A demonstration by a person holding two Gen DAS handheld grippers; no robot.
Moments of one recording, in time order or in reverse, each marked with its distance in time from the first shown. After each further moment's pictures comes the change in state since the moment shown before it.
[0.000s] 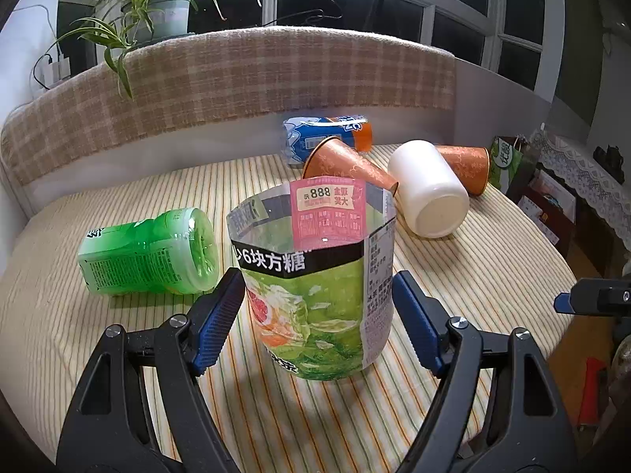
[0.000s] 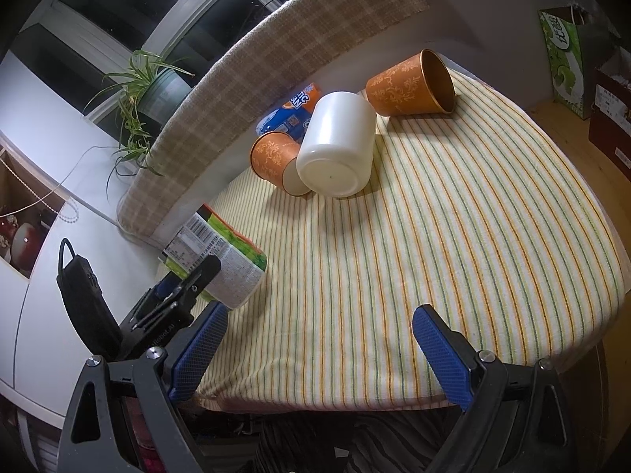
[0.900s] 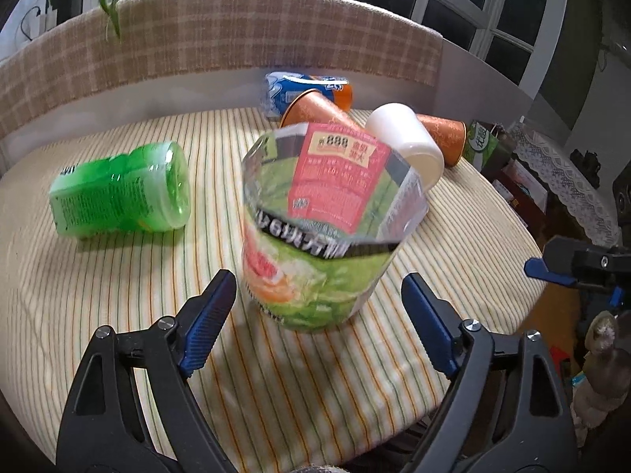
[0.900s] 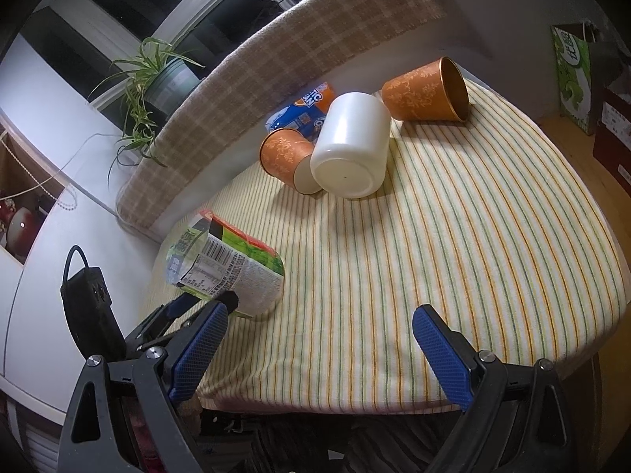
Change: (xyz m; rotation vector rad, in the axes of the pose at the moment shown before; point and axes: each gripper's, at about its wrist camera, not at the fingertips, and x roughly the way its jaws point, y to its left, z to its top) left arm -0.001 0.008 -0.021 -0.071 0.122 -0.130; right arm 0.004 0.017 0.000 -0.063 -0.007 -0.020
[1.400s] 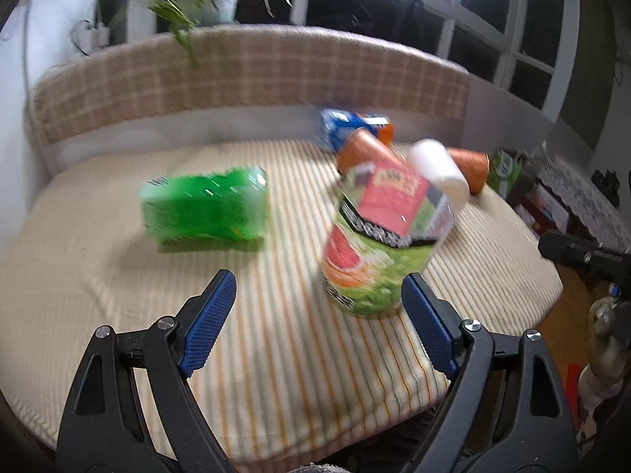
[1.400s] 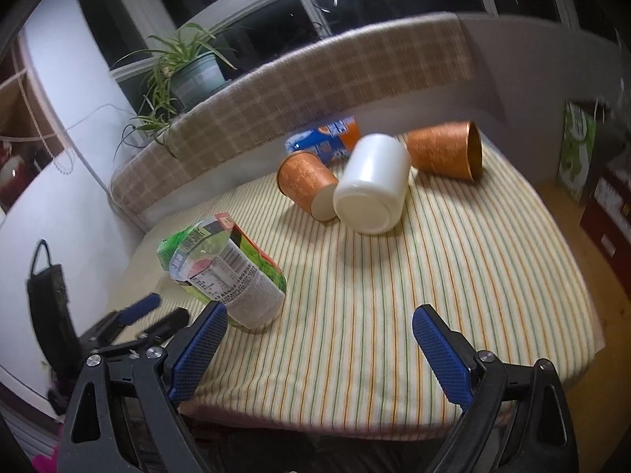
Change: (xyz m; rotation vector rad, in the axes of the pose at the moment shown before) left arm -0.060 0.028 -0.008 -0.036 -0.143 0.138; right arm -0.012 0.043 -0.005 -0.216 -0.129 -0.122
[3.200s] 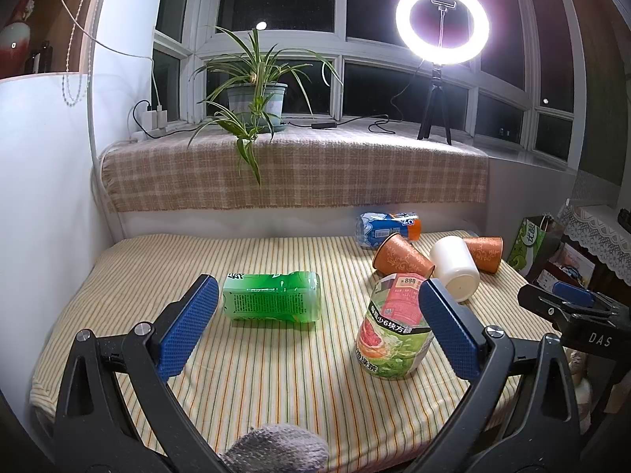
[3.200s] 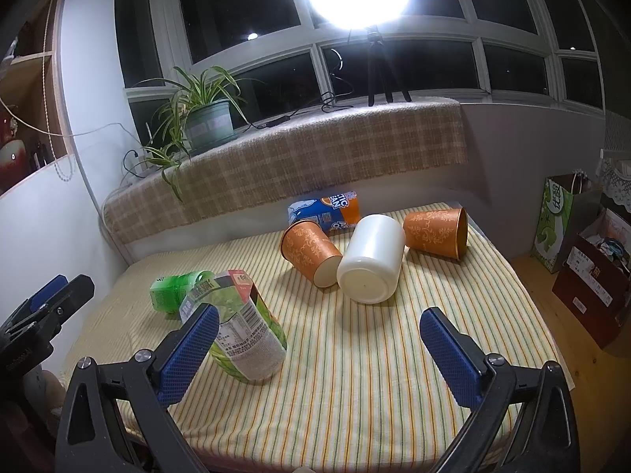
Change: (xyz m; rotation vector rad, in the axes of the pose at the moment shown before) left arm -0.078 -0.002 0.022 -0.004 -0.281 0.151; right arm -0.021 0.029 0.006 -0.079 -0.222 -0.094
